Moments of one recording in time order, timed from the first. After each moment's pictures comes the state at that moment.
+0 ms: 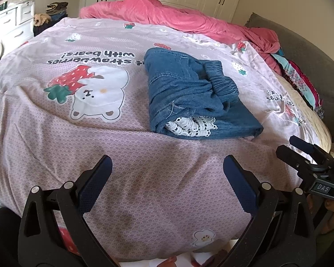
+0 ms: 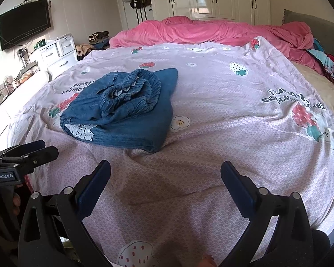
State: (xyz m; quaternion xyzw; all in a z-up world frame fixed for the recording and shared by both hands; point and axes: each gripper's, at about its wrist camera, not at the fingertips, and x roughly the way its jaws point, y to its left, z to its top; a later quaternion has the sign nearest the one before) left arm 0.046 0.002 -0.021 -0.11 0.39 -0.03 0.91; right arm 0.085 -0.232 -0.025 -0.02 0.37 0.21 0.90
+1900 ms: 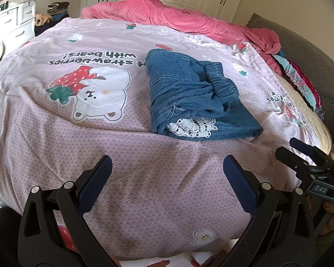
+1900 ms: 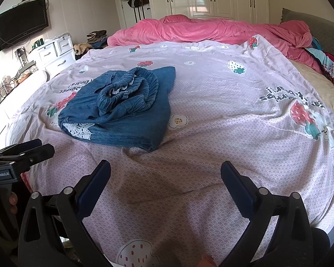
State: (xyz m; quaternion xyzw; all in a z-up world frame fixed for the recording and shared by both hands) left arm 0.044 0.003 -0.017 -0.11 0.39 -0.03 0.91; right arm 0.082 -0.239 -0.022 -0.02 0.37 0.20 0.90
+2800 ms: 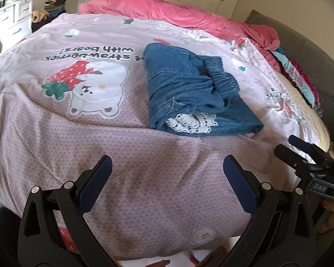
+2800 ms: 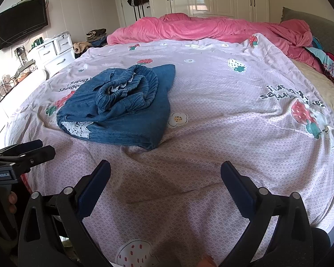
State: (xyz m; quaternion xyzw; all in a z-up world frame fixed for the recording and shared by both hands) left arm 0.050 0.005 -0.022 -0.12 0.41 -0.04 0.90; right arm 0.086 -0.238 -0.027 -0.02 0.38 0.20 0.90
